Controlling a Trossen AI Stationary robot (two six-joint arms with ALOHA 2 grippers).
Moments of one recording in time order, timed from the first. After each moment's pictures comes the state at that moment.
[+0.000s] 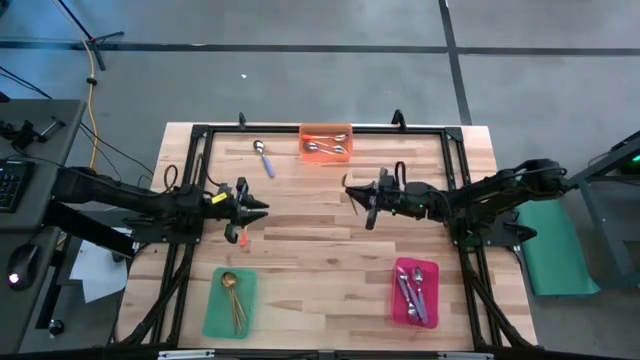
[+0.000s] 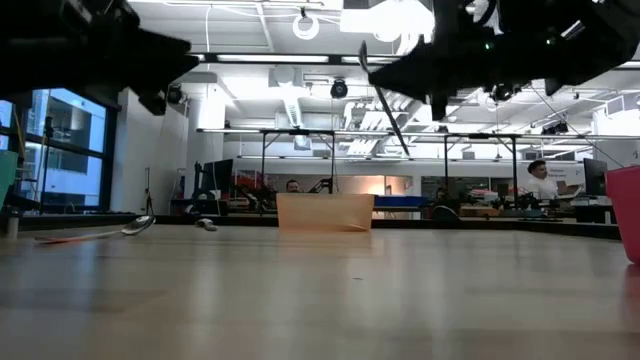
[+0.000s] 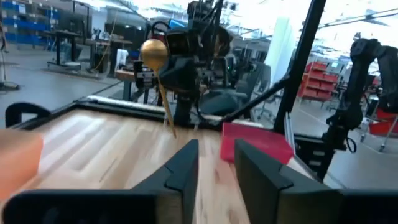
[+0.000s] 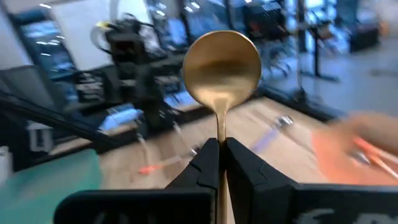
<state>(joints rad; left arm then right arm) -0.07 0.72 0.03 0.80 -0.04 -0.18 0.03 1.37 0.43 0.92 0.29 0.24</state>
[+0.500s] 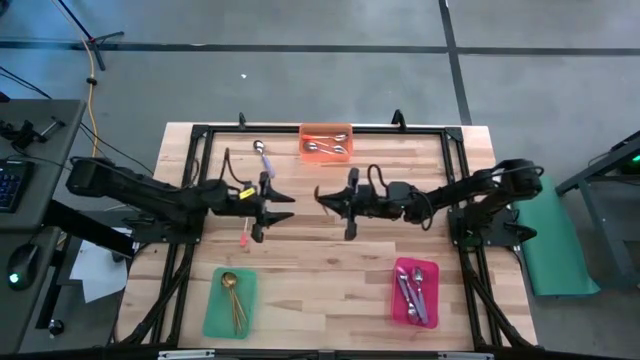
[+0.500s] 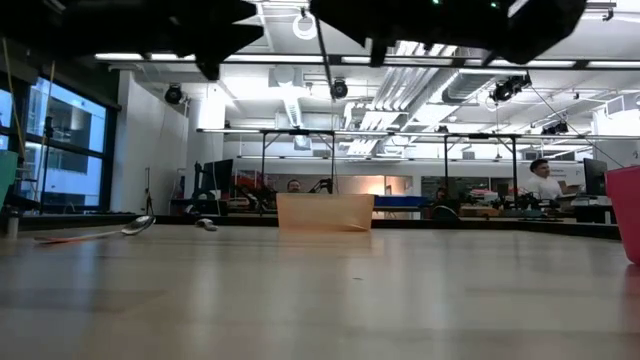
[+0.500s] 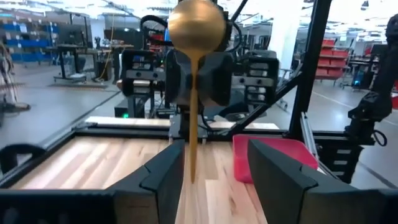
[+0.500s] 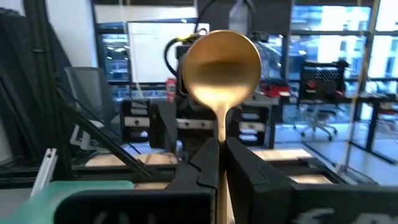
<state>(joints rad) -0.07 1.11 0.35 0.83 -0.04 -0.05 0.07 1.59 0.73 1.03 0.11 -0.02</state>
